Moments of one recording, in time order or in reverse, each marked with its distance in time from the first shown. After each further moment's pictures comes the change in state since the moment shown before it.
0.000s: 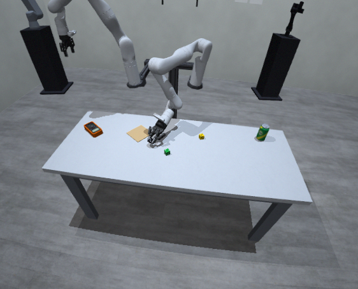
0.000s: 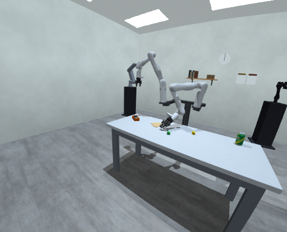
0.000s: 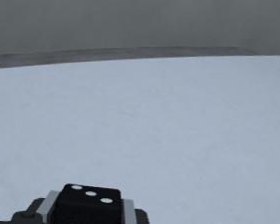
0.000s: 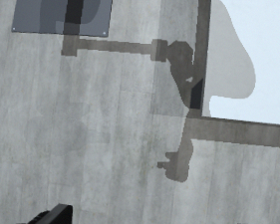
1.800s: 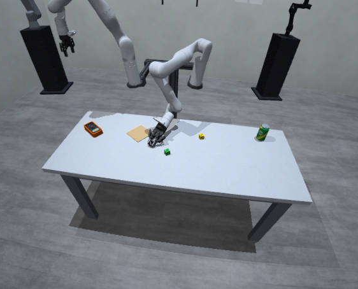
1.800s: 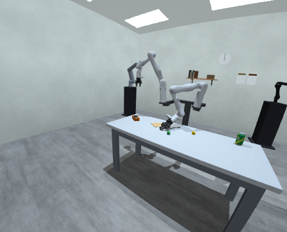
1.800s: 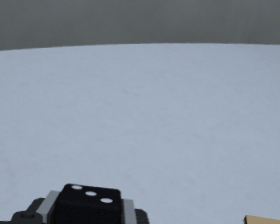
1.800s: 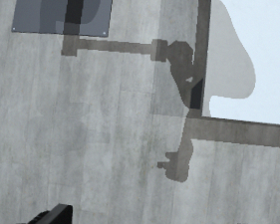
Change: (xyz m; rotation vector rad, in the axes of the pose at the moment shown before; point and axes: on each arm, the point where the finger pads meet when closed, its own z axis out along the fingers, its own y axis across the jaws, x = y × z) left arm -0.022 0.000 0.012 0.000 0.000 0.000; right arm 0.000 0.000 0.000 0.000 0.000 0.000
